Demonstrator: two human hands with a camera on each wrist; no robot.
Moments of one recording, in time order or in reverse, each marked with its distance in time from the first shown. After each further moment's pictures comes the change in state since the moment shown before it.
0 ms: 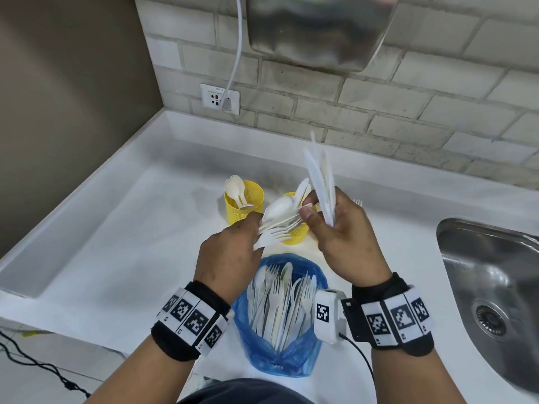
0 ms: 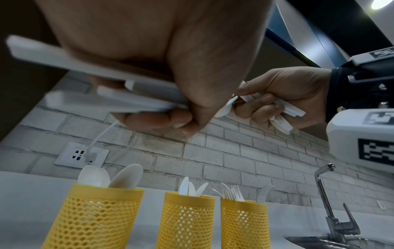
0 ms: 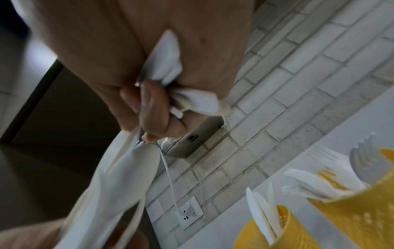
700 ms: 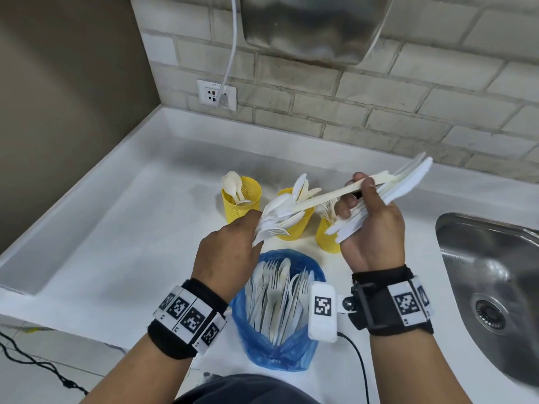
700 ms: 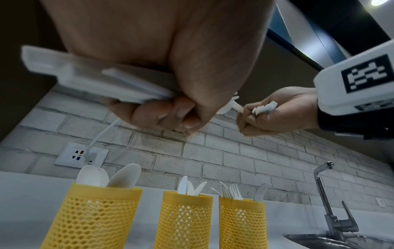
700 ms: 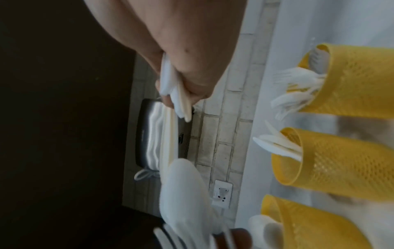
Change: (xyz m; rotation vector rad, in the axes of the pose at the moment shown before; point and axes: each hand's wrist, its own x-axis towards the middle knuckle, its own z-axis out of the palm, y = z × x) left_hand -0.003 0.002 0.002 -0.037 0.037 0.072; right_hand 0.009 0.011 -0.016 1.126 0.398 0.282
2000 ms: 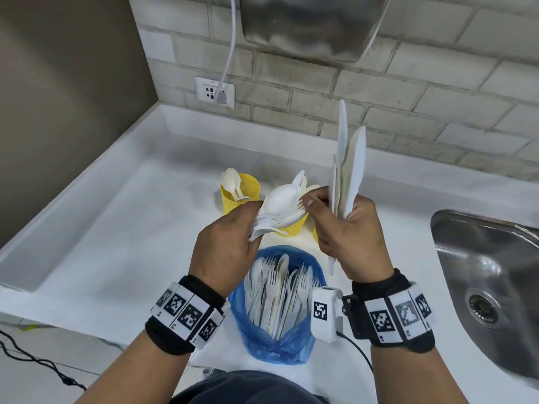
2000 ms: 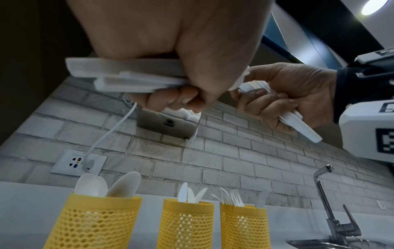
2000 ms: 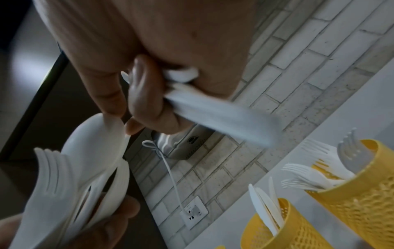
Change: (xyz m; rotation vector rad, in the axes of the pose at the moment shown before) left_hand -0.006 0.000 -0.006 -0.160 0.203 0.096; right_hand -0.034 0.003 0.015 -0.869 -0.236 -0.152
